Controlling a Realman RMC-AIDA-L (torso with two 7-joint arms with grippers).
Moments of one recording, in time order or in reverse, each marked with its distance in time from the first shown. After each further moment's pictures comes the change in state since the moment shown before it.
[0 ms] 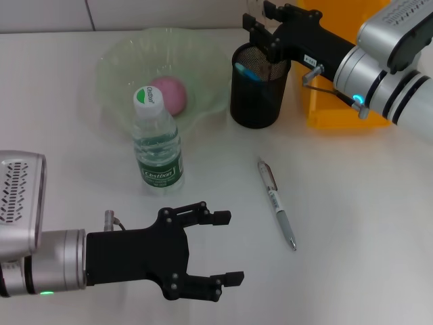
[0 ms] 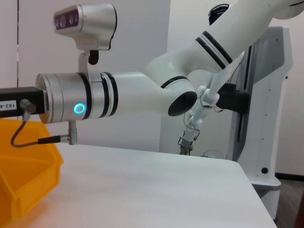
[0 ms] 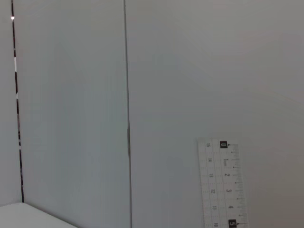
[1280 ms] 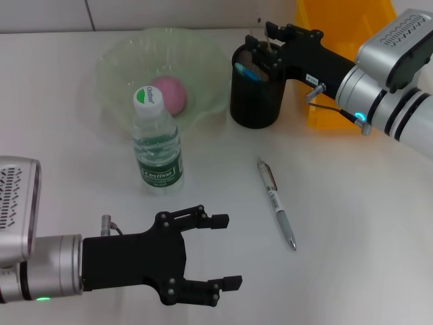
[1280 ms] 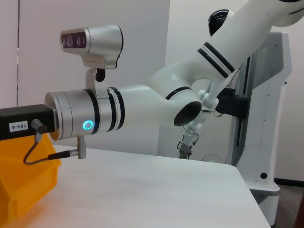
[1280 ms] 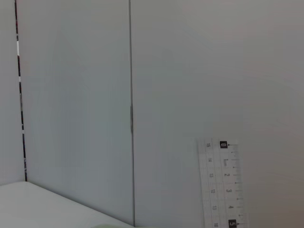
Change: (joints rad) left arm 0.011 0.000 -0.009 -0.011 -0.001 0.021 0.010; right arm -0.024 0.000 -0.004 0.032 -0.011 0.002 -0.034
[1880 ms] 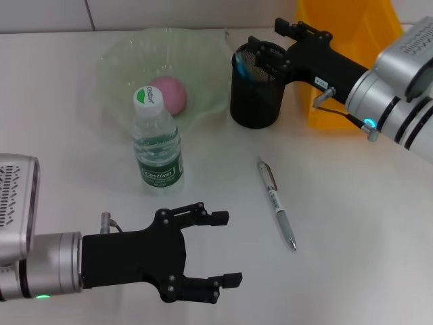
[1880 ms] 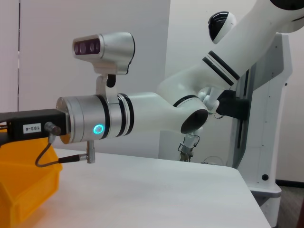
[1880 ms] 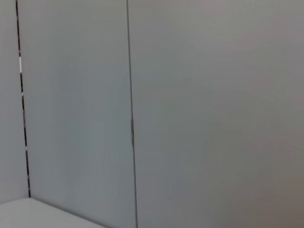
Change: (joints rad) left arm 0.001 0.000 -0.001 0.008 -0.005 0.002 0.000; right arm -0.045 0.000 0.011 -0.009 0.004 -0.081 0.006
